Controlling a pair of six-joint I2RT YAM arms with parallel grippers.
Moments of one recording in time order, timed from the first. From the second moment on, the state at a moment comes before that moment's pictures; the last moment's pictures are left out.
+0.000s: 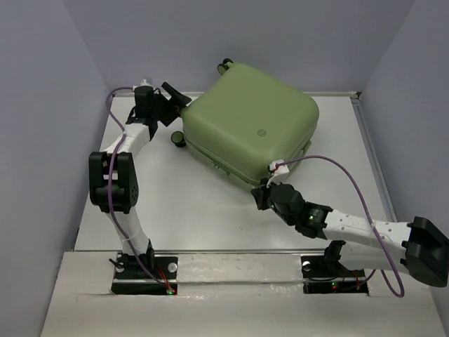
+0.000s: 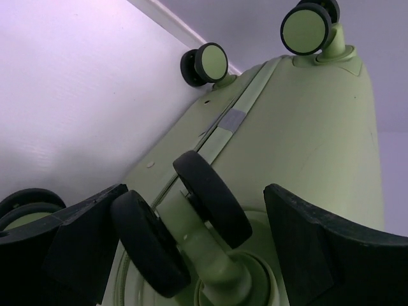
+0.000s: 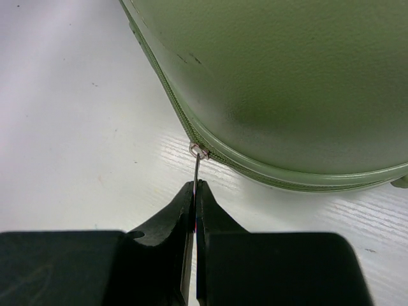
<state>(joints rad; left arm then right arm) -0.06 1.85 1.37 0.08 0.32 -0.89 1.04 1.07 0.51 0.16 0.43 0.52</state>
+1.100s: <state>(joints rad) -0.10 1.07 0.35 0.69 0.12 -1.05 1.12 1.60 0.95 0.19 0.28 0.39</state>
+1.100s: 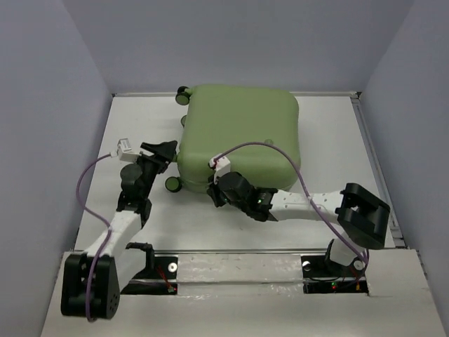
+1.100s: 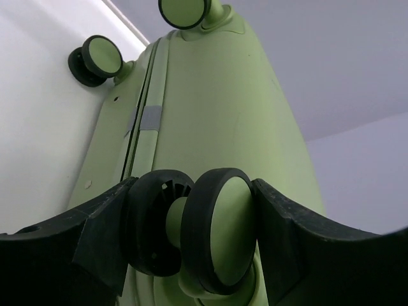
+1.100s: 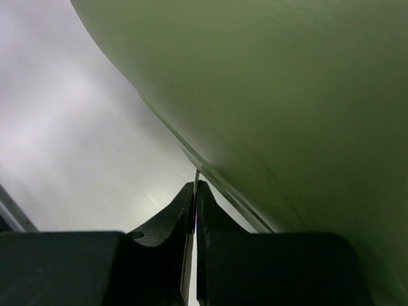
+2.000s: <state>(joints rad) -0.97 1.02 0.49 0.40 -0.50 -0.82 0.77 1.01 0.46 0.21 -0.01 0.32</state>
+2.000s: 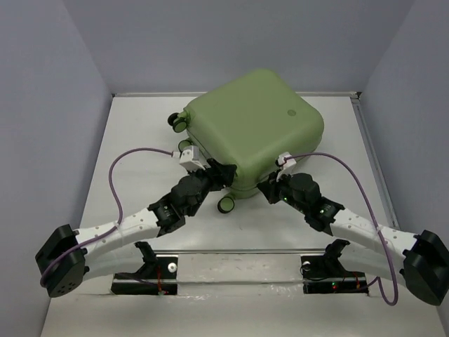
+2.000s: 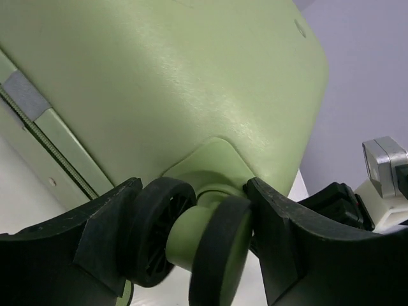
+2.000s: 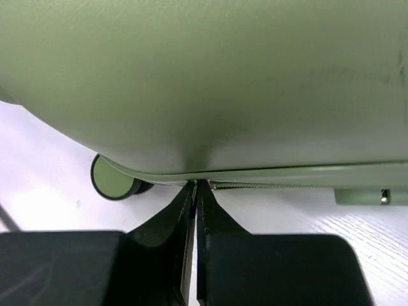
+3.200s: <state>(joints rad) -0.89 1.36 1.01 -0.07 0.05 -0.77 1.20 1.71 0.49 1.29 0.88 0.37</state>
